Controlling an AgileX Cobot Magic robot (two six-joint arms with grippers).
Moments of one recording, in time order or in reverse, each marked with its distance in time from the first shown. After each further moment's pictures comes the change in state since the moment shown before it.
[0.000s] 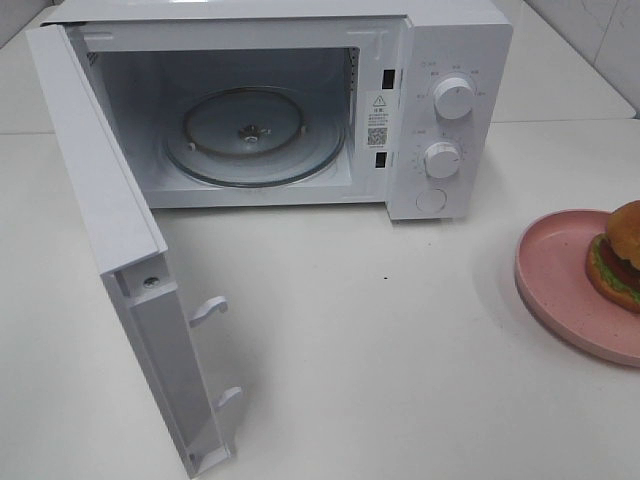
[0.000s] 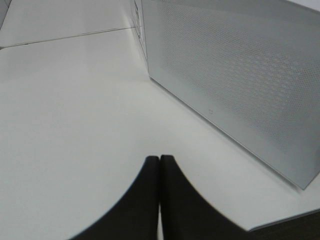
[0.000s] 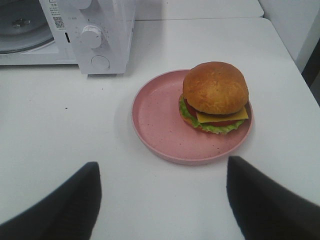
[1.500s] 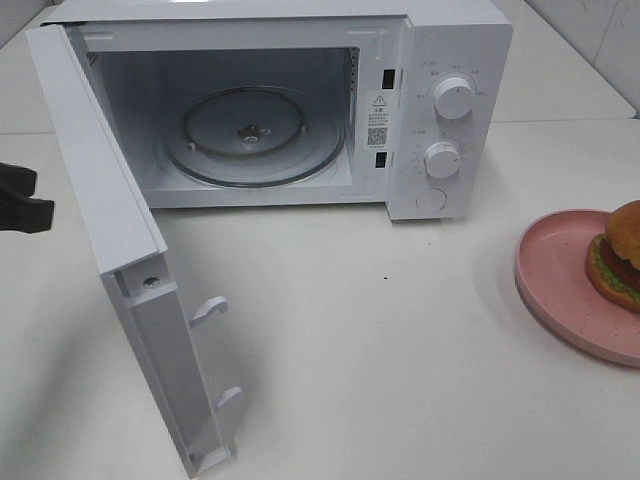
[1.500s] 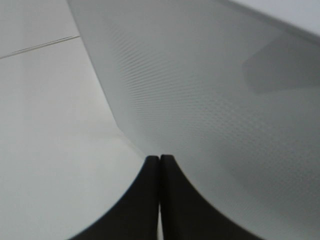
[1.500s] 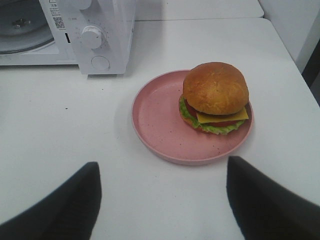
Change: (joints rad) left arm -0.043 1.272 -0.013 -0.047 -1.127 0.079; right arm 0.000 0.000 0.000 0.000 -0.001 0.000
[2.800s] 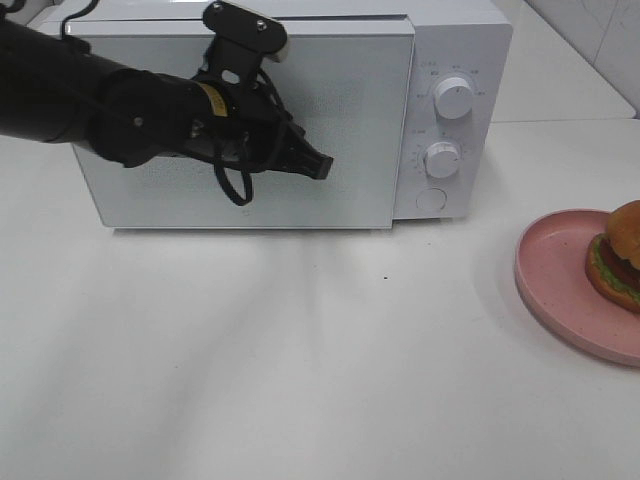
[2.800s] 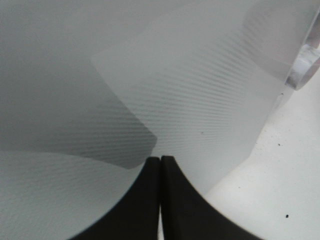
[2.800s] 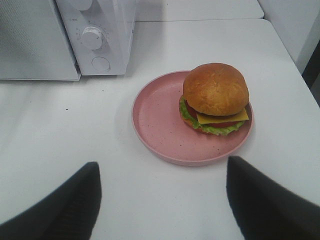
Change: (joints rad) left arm -0.326 0.674 -0.665 0.008 -0.047 -0.001; right arm 0.000 0.000 0.000 0.001 -0.003 0.000
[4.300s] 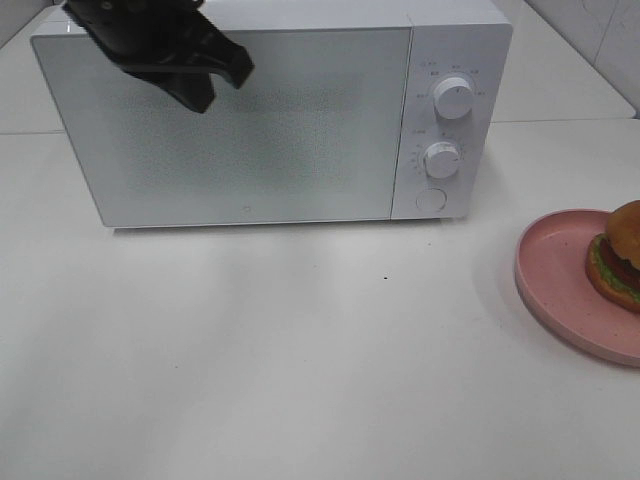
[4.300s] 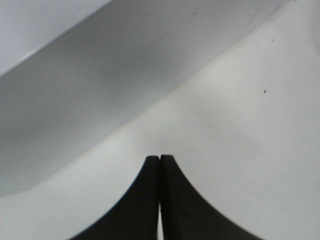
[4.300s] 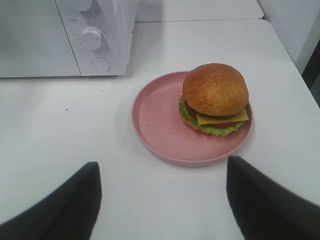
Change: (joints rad) left arm 0.064 -0.187 -0.351 -0.011 1.018 -0.009; right arm 0.000 0.000 0.000 0.000 -0.001 0.000
